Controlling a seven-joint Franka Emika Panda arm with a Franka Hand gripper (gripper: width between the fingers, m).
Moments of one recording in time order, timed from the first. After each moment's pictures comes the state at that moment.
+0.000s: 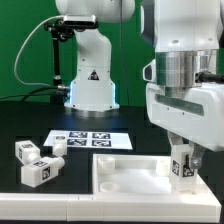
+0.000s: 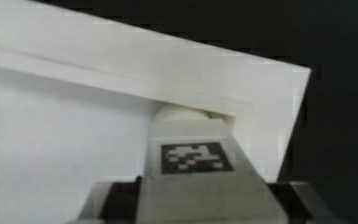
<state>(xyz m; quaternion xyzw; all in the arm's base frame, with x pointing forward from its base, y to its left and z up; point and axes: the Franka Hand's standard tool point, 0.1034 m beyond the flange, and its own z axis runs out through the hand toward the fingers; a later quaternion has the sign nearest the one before) 0.640 0.114 0.073 -0.77 0.63 -0.01 0.06</state>
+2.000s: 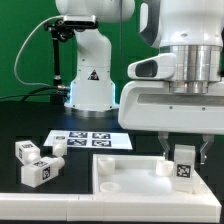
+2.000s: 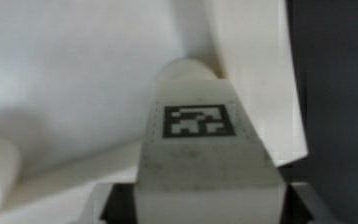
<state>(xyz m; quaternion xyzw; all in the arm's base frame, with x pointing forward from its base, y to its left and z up) 0.644 0.108 0.078 -0.96 0.25 -0.07 0.02</state>
